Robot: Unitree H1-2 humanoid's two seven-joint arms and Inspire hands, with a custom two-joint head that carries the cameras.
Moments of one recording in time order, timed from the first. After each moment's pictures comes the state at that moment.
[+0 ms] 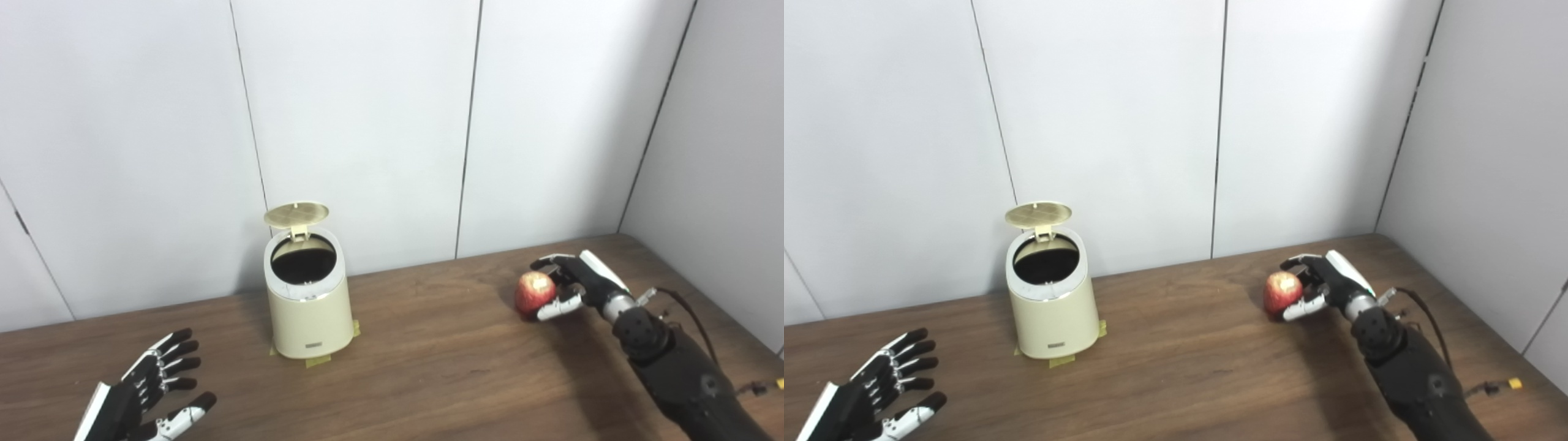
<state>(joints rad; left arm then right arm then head) -0.15 0.28 0.05 0.02 -0.04 -0.12 -0.21 -0.56 -0.60 0.07 0.71 -0.32 -0.02 0.03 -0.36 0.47</state>
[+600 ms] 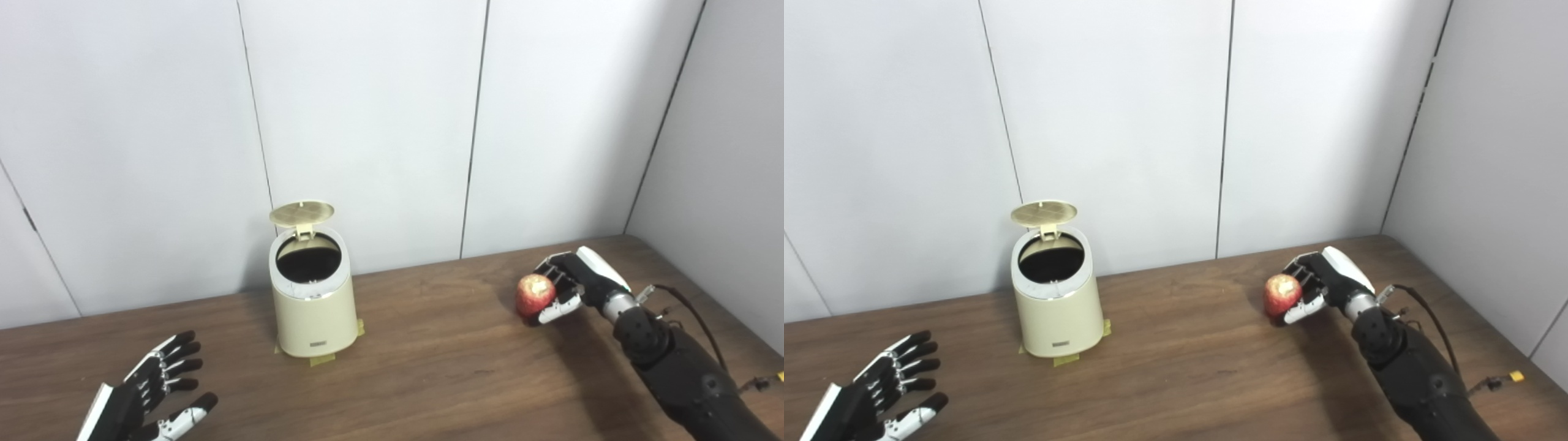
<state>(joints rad) -0.15 0.28 0.05 0.03 -0.04 -0.12 -0.21 -0.50 -0.60 0.10 0.56 -0.37 -0.03 -0.01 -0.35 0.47</state>
